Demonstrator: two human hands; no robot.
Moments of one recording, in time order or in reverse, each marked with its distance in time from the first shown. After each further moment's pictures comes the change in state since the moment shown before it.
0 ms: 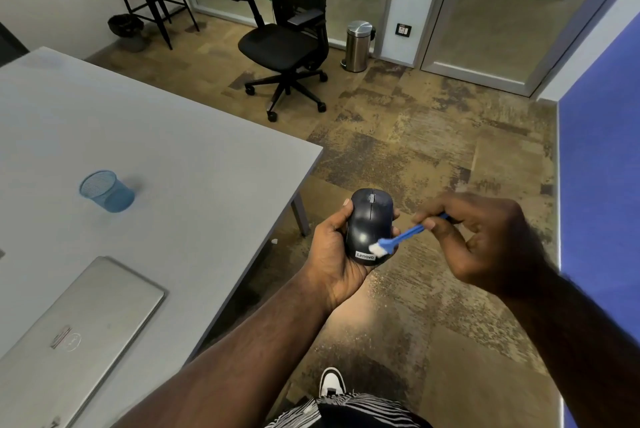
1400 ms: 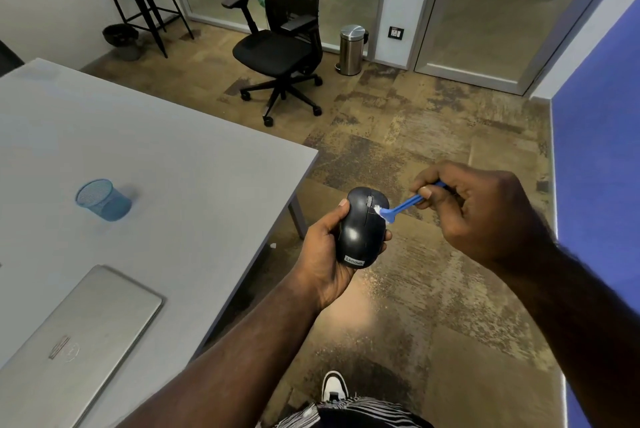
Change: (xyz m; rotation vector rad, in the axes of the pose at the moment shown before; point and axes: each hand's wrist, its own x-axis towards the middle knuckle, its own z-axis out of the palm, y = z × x) left_hand -0.005 0.006 -0.003 0.220 0.009 0.080; right_hand 0.017 0.001 -0.011 -0.061 0.035 0.162
